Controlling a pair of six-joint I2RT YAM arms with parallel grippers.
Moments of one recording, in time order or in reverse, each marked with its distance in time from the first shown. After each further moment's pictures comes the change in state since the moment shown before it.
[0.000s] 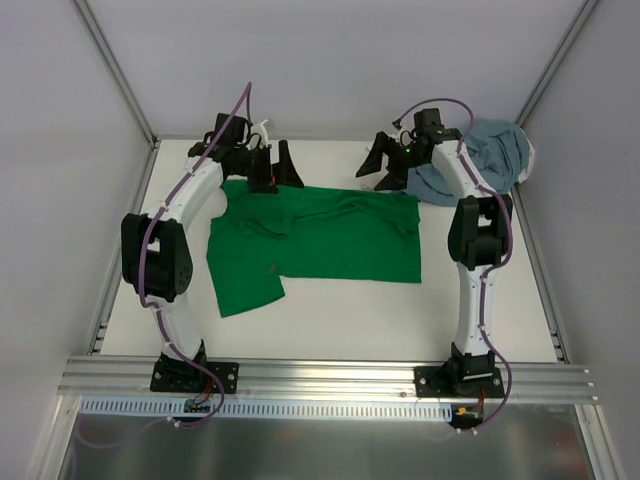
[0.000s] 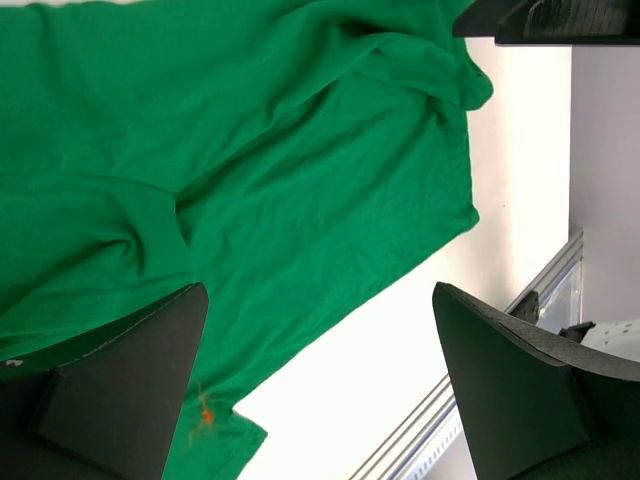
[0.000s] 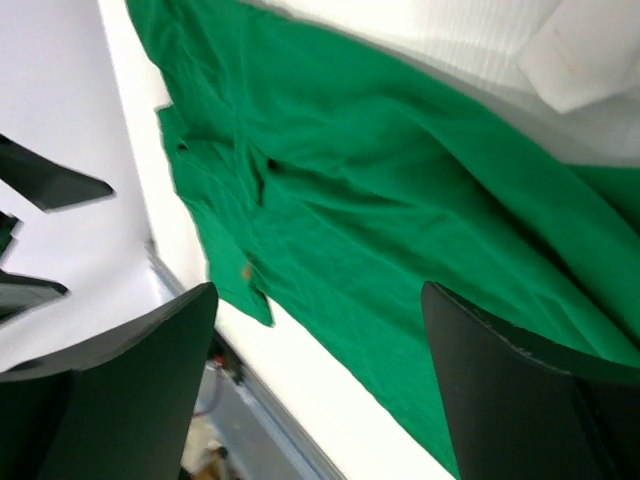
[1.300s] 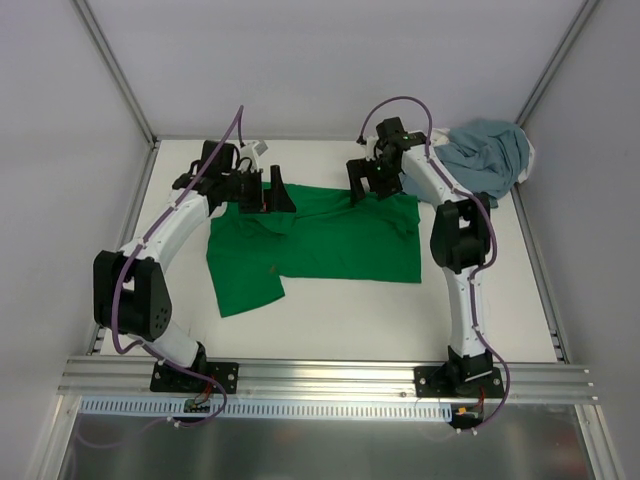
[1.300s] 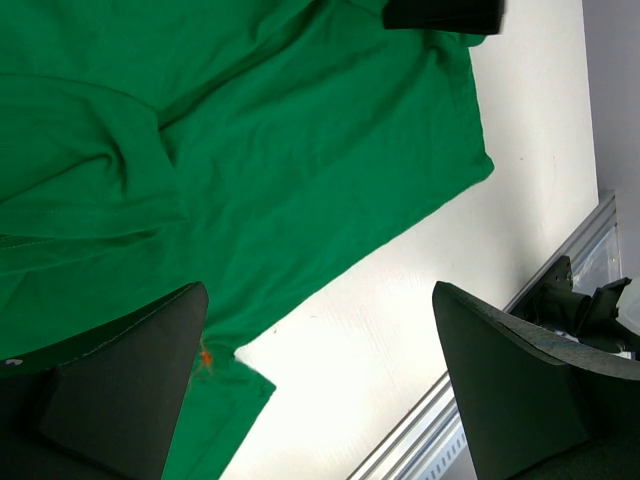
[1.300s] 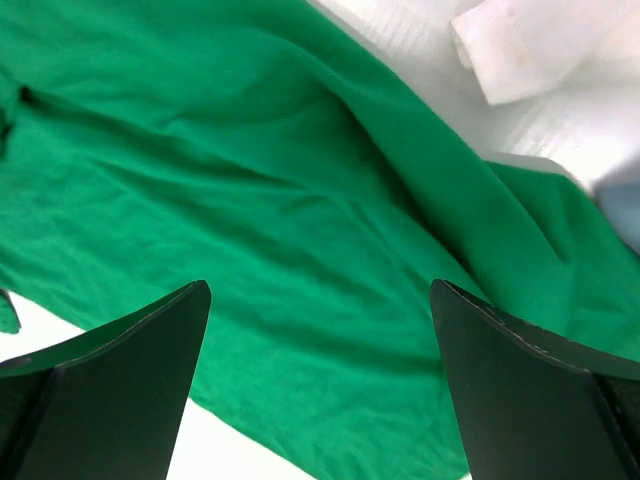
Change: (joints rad) left arm -0.005 -0.298 -0.369 0.133 -0.010 0.055; right arm 0.164 -0.010 0.016 -0.152 0.470 -0.448
